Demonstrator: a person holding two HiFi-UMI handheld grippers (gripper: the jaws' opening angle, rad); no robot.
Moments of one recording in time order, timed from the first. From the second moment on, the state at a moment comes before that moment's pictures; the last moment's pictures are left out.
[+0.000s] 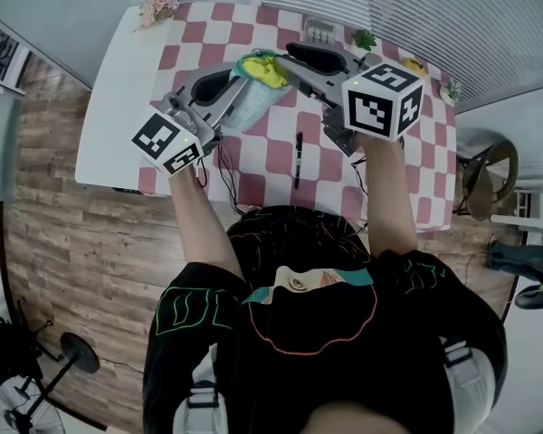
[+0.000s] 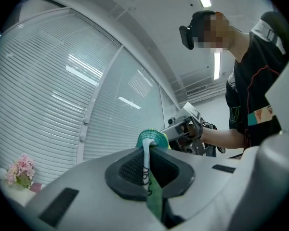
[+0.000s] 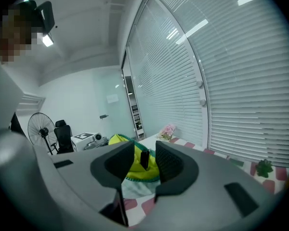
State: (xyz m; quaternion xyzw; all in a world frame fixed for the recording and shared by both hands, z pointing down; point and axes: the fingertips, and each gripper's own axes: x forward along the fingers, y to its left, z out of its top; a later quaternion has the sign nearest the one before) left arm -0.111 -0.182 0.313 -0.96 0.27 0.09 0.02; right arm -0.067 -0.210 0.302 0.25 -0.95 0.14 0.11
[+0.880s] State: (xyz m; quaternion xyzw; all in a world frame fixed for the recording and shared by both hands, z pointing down) left arm -0.116 -0.181 0.341 -0.95 0.29 0.08 -0.01; right arm -0.002 -0.247 0.334 0.37 -0.90 0.19 0.09
